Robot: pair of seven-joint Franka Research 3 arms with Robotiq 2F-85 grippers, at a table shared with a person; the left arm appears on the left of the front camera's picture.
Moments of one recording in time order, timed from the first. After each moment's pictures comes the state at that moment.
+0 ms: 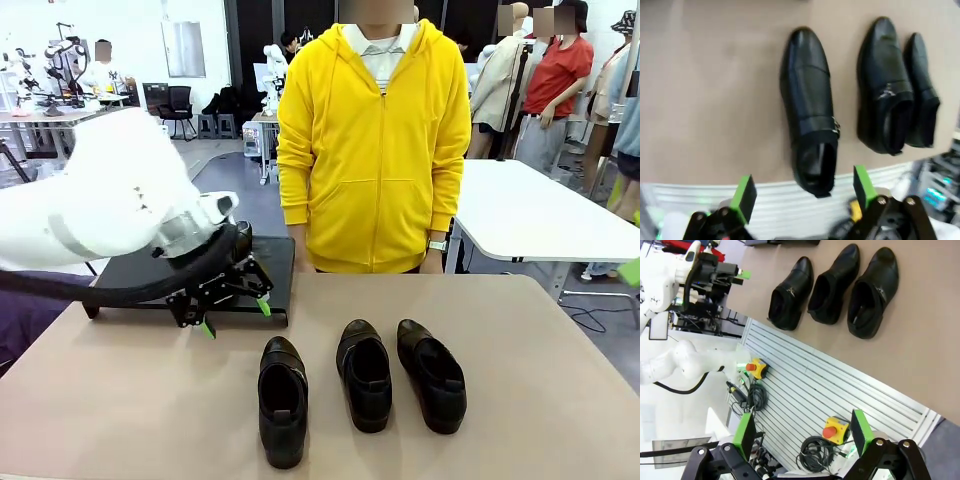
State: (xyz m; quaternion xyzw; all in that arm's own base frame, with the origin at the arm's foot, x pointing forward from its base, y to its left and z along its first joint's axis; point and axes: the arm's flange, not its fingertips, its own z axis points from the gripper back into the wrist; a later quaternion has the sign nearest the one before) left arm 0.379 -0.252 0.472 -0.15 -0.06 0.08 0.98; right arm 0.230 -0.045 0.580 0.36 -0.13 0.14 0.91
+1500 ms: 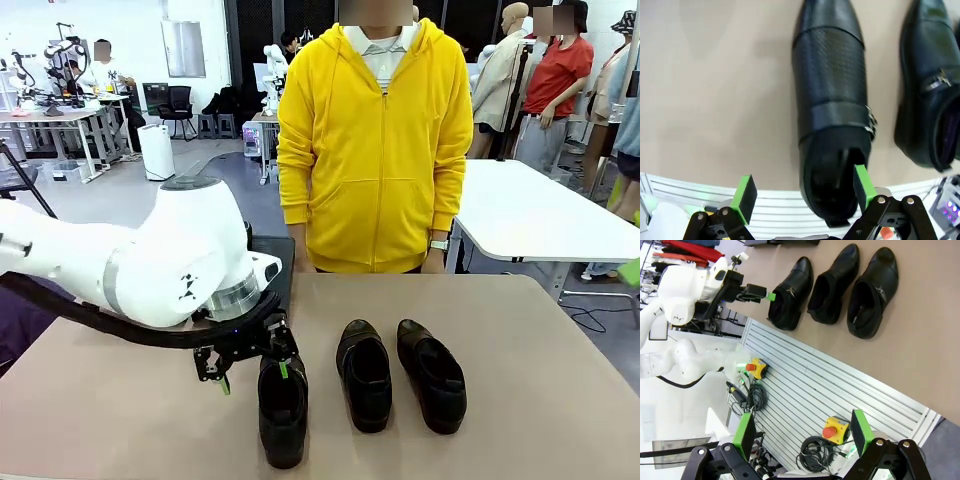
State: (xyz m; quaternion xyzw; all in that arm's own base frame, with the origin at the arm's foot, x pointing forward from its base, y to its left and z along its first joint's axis) left arm 0.350 -0.301 0.386 -0.08 -0.04 0.10 0.99; right arm 0.230 -0.045 0.580 0.36 -0.13 0.14 0.91
